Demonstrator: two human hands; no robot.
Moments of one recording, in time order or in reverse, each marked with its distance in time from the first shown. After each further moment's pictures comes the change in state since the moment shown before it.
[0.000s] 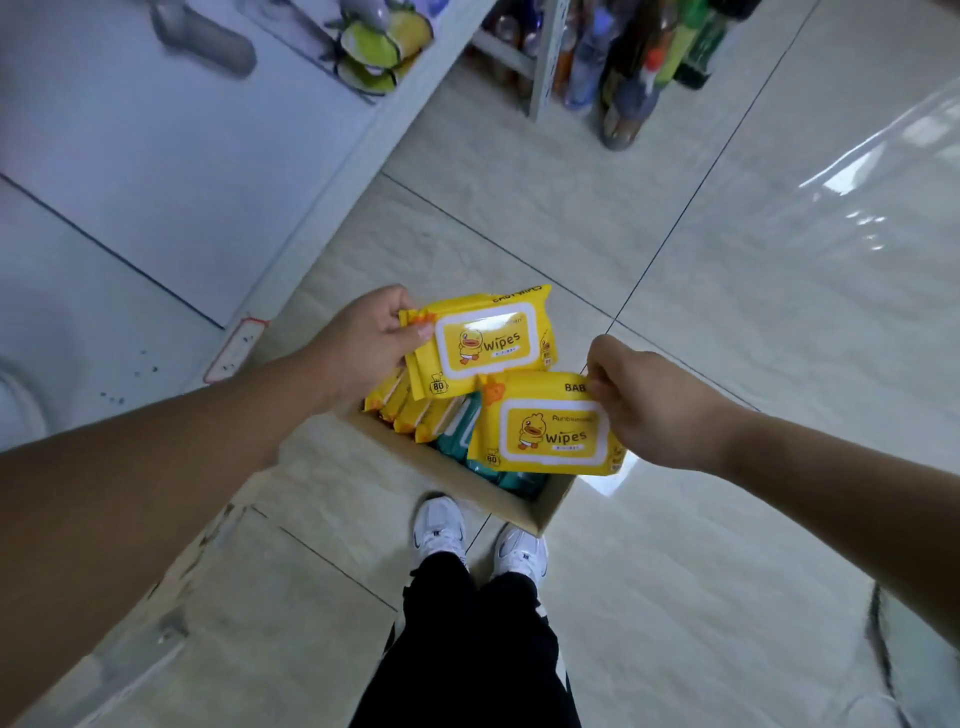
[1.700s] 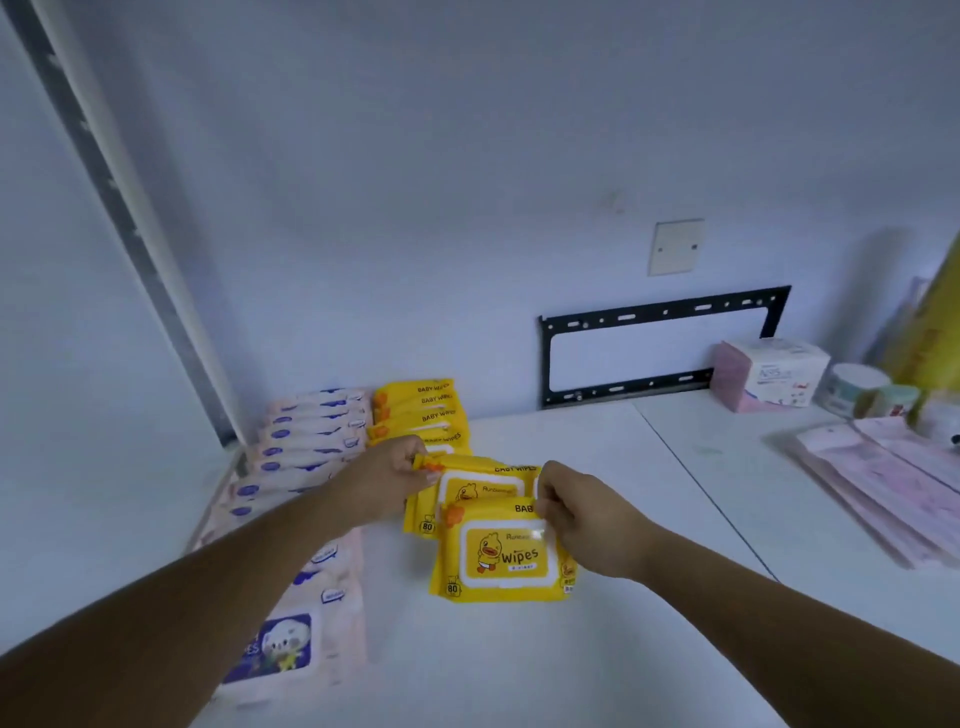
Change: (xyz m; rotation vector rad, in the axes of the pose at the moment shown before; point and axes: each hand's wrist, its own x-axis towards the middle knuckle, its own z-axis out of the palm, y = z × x) left_hand -0.607 0.063 -0.555 -0.244 0.837 0.188; right_hand -0.055 -0.817 -0.063 -0.265 -0.012 -0.945
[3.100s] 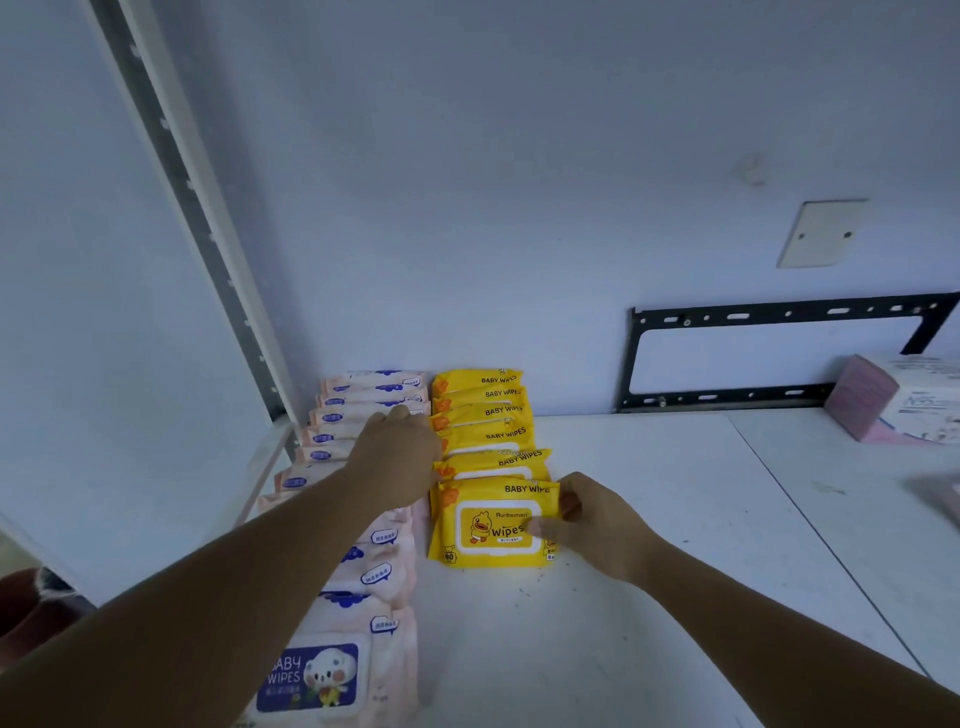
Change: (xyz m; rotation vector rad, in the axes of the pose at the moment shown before) left_hand 0.042 -0.024 -0.061 1.502 0.147 0.014; right_hand 0.105 0.015 0.067 0.298 -0.103 0.243
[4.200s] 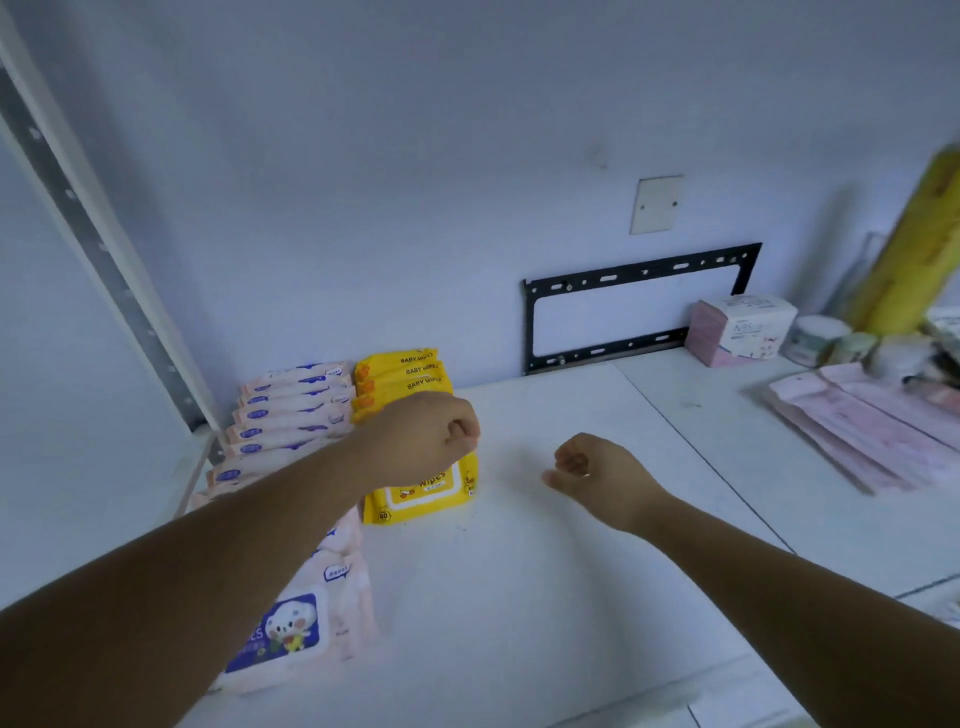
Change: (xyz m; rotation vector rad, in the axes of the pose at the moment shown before) left_hand -0.038 0.078 -0.068 -0.665 0.119 0.347; right_hand -0.099 0.023 -0.038 -0.132 0.313 0.102
